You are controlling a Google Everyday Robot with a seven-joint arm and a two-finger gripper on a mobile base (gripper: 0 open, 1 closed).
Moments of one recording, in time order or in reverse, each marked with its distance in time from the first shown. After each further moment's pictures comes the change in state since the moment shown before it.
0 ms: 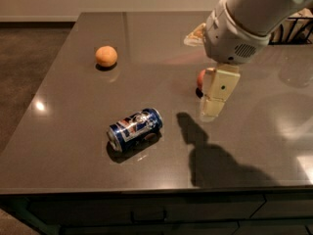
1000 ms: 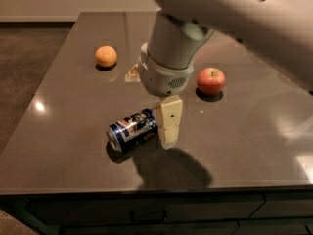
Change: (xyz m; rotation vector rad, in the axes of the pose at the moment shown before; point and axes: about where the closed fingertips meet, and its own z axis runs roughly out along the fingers) arm -0.073 0.033 0.090 -0.189 0.023 -0.356
